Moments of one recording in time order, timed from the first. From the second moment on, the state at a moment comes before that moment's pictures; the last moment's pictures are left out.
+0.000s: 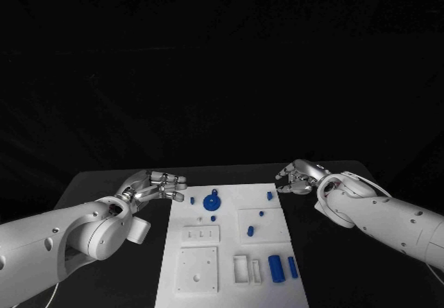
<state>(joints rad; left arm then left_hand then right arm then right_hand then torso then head) 1.33 -0.86 -0.14 1.48 -0.19 -0.27 0.30 1.36 0.03 0.04 -0.19 0.13 1.03 0.14 0.06 0.07 1.17 0.11 0.06 0.06 1.29 0.06 0.11 0.12 0.06 0.95 0.05 0.45 0.27 1.10 -0.80 0.22 1.14 -1.43 -0.31 0.01 1.32 -0.15 0.22 -0.13 0.34 1.06 0.10 0.06 0.06 1.24 0.00 1.03 1.15 1.44 -0.08 1.03 1.03 0.08 1.46 -0.10 1.06 1.31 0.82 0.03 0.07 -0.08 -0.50</state>
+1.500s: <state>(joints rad) 1.32 -0.85 -0.14 1.46 -0.19 -0.26 0.30 1.36 0.03 0.04 -0.19 0.13 1.03 0.15 0.06 0.07 1.16 0.11 0.06 0.06 1.28 0.06 0.11 0.12 0.06 0.95 0.05 0.46 0.27 1.05 -0.67 0.22 0.93 -1.35 -0.27 0.12 1.30 -0.12 0.18 -0.15 0.37 1.03 0.10 0.06 0.06 1.23 -0.01 1.03 1.15 1.44 -0.08 1.02 1.05 0.08 1.46 -0.10 1.06 1.31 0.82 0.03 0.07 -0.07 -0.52</state>
